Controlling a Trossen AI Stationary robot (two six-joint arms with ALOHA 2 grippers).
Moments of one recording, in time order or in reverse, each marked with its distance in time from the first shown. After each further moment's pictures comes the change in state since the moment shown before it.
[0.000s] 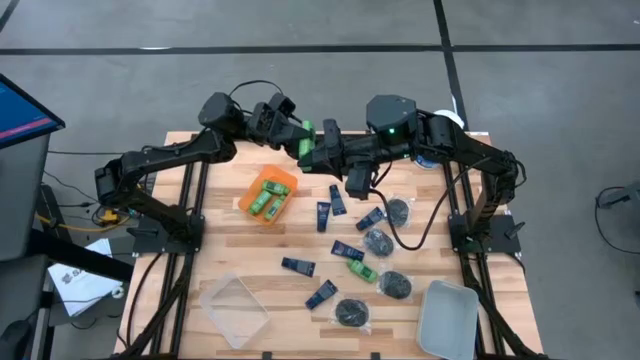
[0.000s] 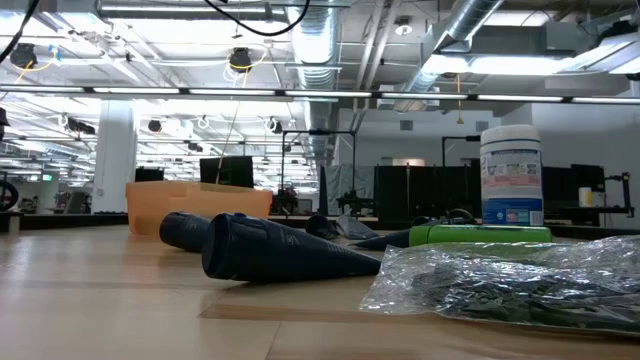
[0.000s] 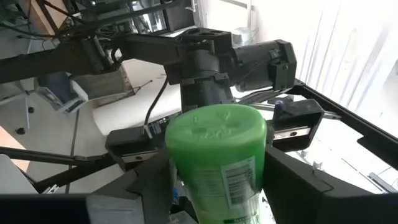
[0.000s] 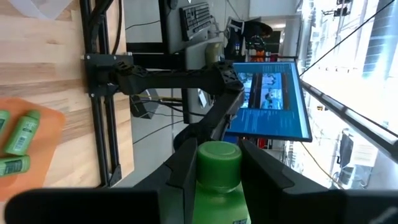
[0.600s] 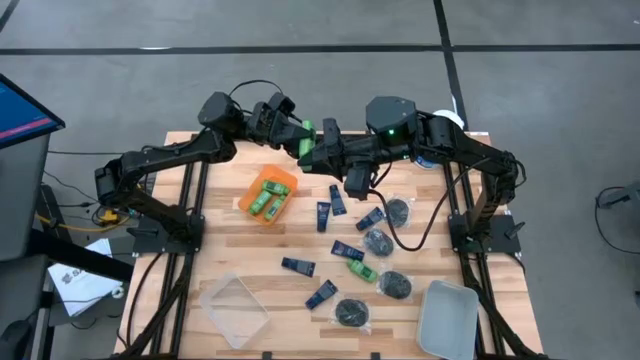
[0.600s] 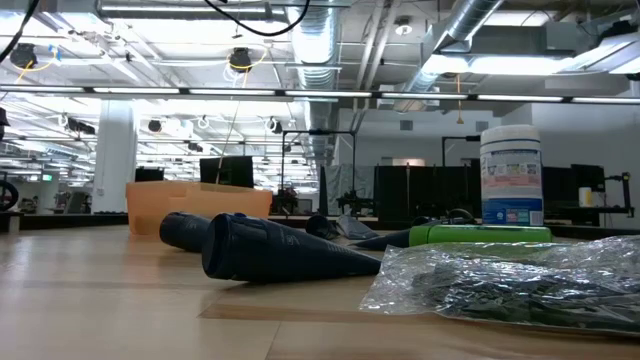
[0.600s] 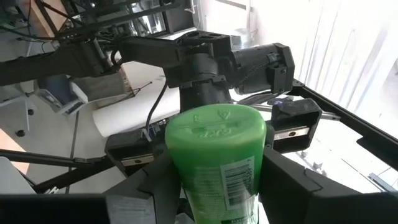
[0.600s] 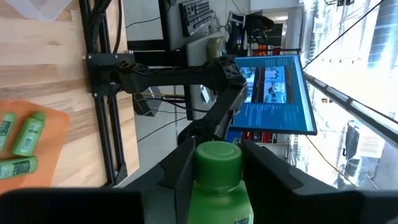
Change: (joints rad) left arm -0.004 0.000 0.000 0.000 -0.003 0.006; right arm -0.002 0.000 0.000 -0.005 0.026 0.038
